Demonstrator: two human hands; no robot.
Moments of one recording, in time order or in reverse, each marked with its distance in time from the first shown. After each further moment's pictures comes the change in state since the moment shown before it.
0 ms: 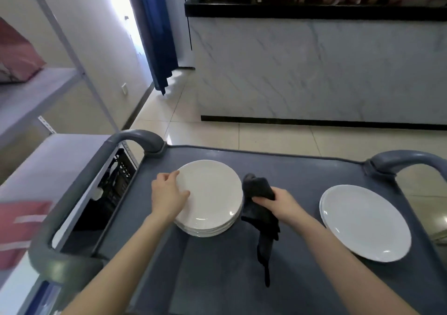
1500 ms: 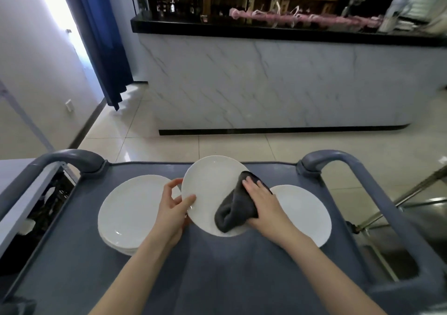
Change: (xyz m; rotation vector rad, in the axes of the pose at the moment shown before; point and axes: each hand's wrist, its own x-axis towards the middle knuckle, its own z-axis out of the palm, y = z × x) left_hand -0.074 0.118 0.073 -1.180 -0.390 -0.063; right_hand -0.060 0.033 -0.099 -0.656 0.131 -0.243
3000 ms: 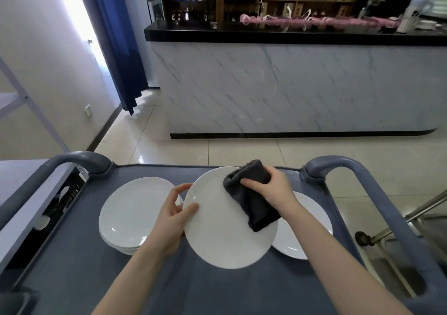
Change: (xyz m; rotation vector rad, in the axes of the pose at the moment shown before) left_hand -0.030 0.009 0.019 0.174 -0.116 0.024; right_hand 0.036 0.018 -0.043 0.663 0.302 0.139
